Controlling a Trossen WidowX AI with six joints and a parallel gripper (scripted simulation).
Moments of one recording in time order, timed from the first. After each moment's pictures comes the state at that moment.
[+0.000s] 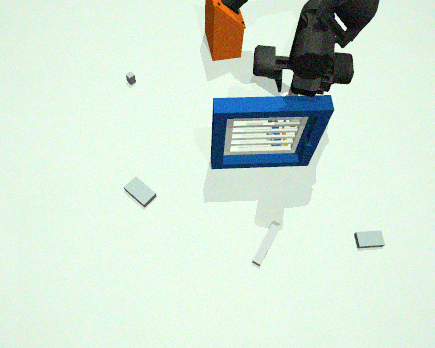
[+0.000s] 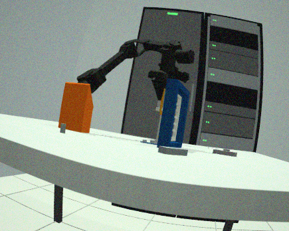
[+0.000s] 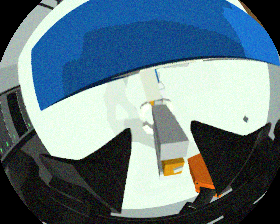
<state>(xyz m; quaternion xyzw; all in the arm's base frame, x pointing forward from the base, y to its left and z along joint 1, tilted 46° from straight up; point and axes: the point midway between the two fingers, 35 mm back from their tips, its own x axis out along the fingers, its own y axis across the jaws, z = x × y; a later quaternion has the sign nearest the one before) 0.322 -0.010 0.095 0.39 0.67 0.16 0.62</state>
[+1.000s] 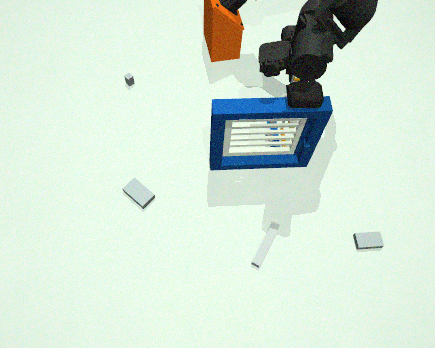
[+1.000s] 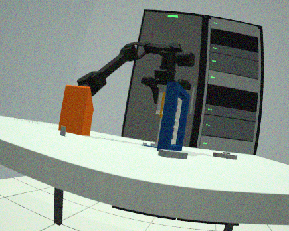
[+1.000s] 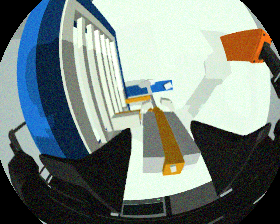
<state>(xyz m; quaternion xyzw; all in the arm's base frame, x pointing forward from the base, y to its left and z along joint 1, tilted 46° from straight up) 0.322 -0.010 0.095 0.70 0.60 -0.33 0.20</state>
